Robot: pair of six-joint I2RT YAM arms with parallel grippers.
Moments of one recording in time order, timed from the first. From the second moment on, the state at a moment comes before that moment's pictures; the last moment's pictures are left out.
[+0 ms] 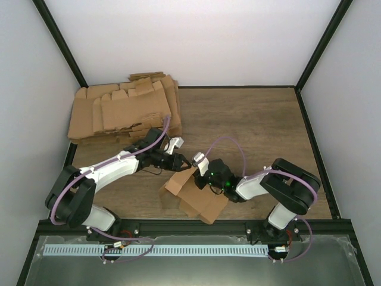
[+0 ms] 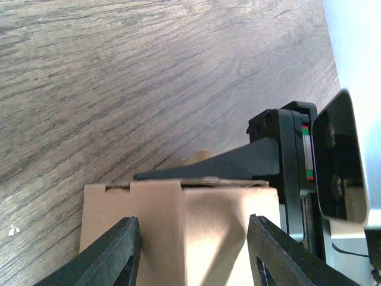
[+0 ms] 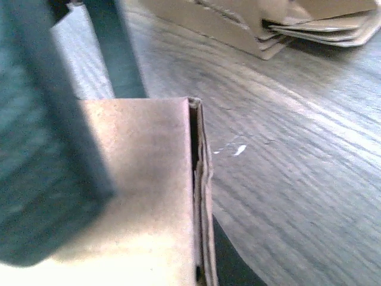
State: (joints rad) left arm -0.60 1.45 0.81 -0.27 0.63 -0.43; right arm 0.90 1.62 0.41 0.76 -0.07 0.09
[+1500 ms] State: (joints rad) left arm -0.60 1.32 0.86 -0.33 0.54 -0.42; right arm 0.90 1.58 0.41 0.74 0.30 0.26
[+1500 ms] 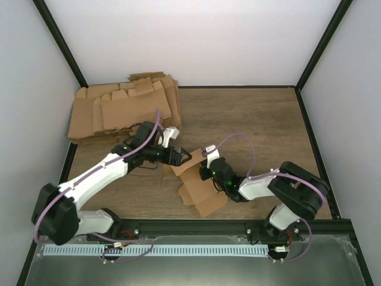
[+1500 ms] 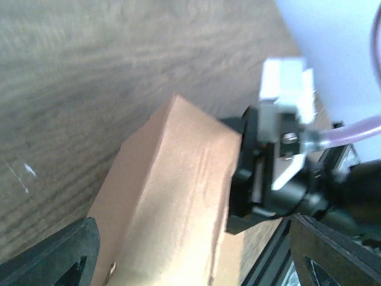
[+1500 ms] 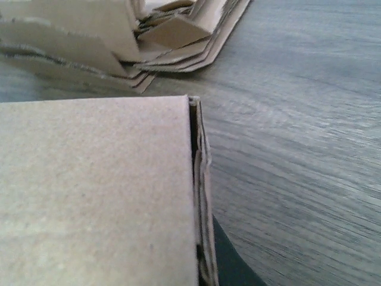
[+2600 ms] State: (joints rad) left arm -0.89 0.97 0.83 -0.42 0.13 -0.63; right arm 0.69 1.24 0.43 0.38 0.31 1.02
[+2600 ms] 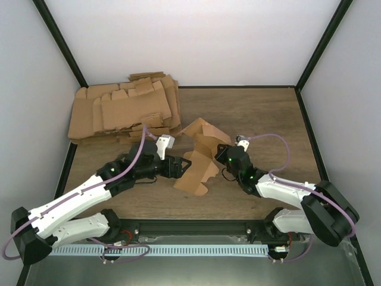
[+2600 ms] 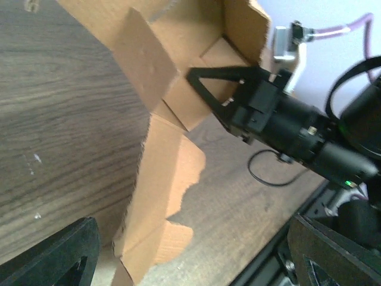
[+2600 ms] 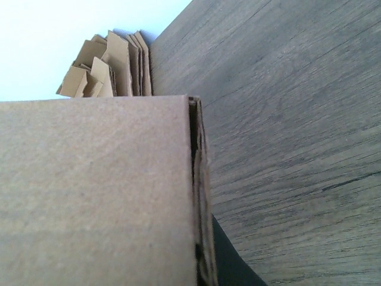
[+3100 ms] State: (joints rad) left arm -0.89 1.15 0.84 -0.40 0.03 -0.56; right arm 0.69 1.21 0.42 0.39 0.26 1.06
